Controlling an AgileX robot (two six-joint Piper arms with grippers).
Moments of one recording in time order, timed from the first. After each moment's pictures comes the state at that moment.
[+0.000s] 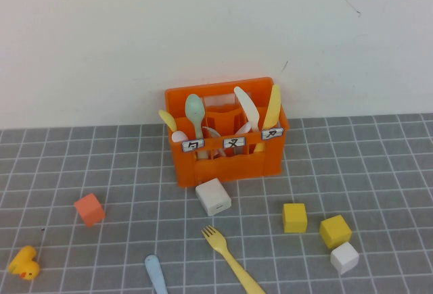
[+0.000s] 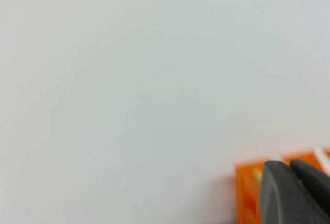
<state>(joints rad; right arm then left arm) -0.06 -0.01 0.03 -0.09 -0.02 -0.05 -0.15 -0.01 0.03 0.07 -0.11 -0.11</state>
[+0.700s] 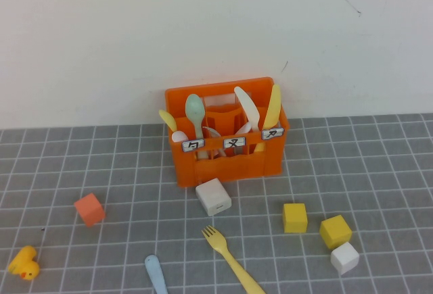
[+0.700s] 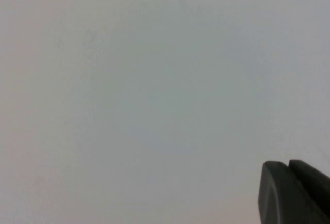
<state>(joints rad) -0.06 -0.01 0.03 -0.09 -0.35 0.01 -0.15 -0.01 0.02 0.06 -0.35 -0.24</state>
